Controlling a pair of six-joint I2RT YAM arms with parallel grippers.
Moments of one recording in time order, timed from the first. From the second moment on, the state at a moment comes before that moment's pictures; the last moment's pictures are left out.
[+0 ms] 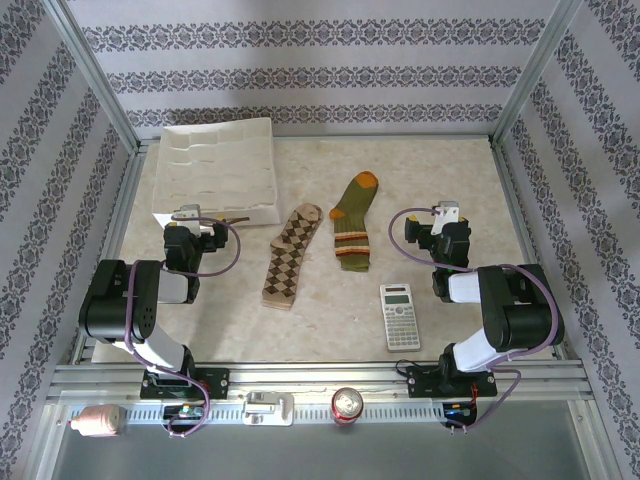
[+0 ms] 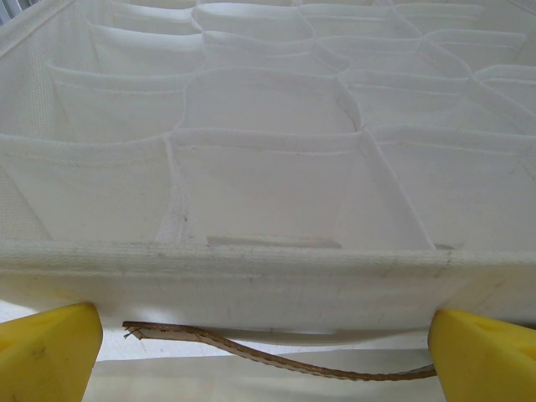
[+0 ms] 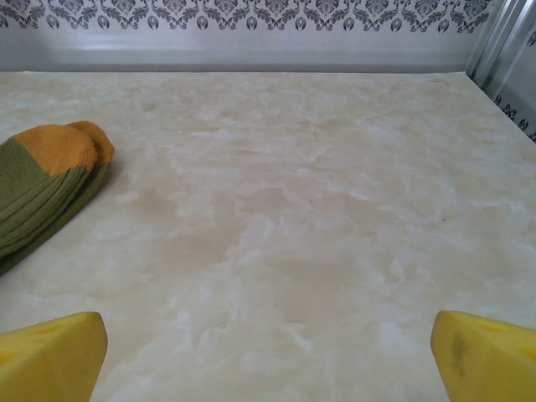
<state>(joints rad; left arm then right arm) 0.05 1.60 0.36 0.92 -0.04 -0.06 0.02 1.53 0.36 0.85 0.05 0.02</state>
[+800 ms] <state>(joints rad) 0.05 1.60 0.37 0.87 0.03 -0.03 0.02 1.53 0.36 0.85 0.05 0.02</state>
